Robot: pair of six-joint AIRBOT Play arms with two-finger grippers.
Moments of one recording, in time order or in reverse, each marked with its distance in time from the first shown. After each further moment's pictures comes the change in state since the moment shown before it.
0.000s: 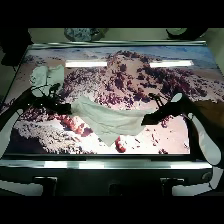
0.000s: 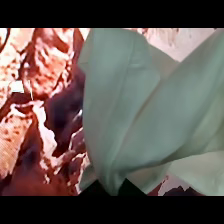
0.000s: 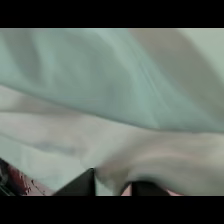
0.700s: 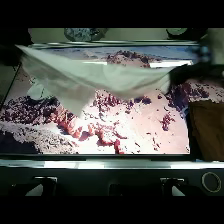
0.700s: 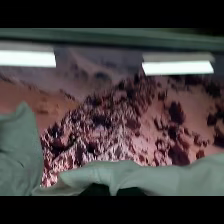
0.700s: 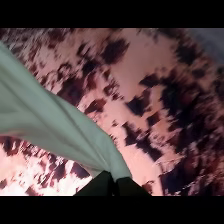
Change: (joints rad) left arm 0.034 0.553 0.434 0.122 0.117 -0.147; right arm -0.058 0.576 0.338 -0.159 -0.215 -0.001
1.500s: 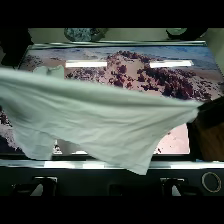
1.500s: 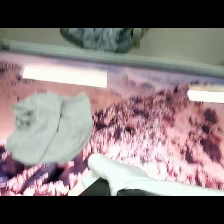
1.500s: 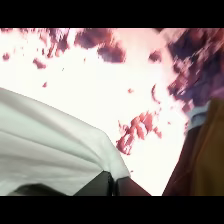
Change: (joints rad) left arm 0.021 0.349 -0.235 0.239 -0.251 -0.144; right arm -0.032 0.319 -0.148 -0.246 0.554 0.126
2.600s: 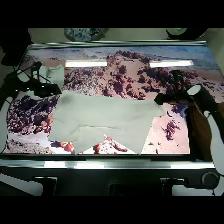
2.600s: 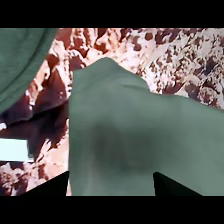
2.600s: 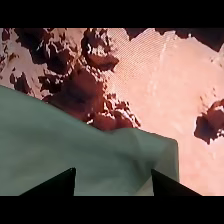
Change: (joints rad) left arm 0.048 -0.997 0.167 -0.177 0.132 0.166; right arm -0.053 -0.771 -0.100 0.385 -0.699 -0.110
